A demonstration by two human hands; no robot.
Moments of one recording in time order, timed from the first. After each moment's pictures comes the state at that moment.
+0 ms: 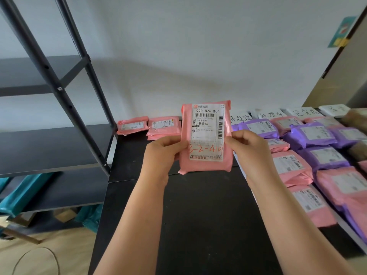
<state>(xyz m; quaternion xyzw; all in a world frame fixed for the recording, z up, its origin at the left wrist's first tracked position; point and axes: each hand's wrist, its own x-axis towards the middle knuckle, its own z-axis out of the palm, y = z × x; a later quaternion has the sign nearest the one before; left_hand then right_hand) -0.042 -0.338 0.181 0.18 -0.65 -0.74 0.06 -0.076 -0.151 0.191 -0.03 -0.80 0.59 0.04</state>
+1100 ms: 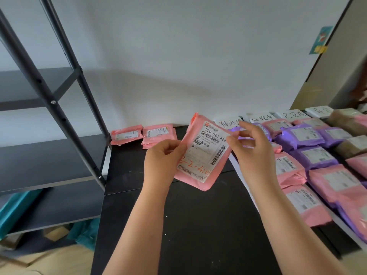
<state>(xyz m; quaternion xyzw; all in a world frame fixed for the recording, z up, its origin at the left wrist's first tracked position) -0.039 -0.340 0.187 0.15 -0.74 -0.64 0.13 -0.069 -0.152 0.193 0.00 -0.81 0.56 0.18</state>
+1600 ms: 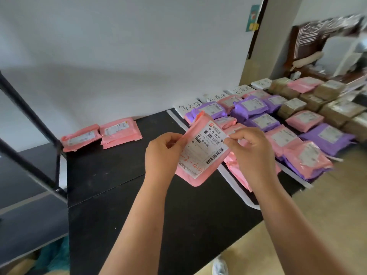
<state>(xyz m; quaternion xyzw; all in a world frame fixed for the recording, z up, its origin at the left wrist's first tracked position) -0.036 -0.276 0.176 0.04 -0.83 -0.56 0.04 -0.007 -0.087 0.164 -0.09 -0.84 0.48 0.24</state>
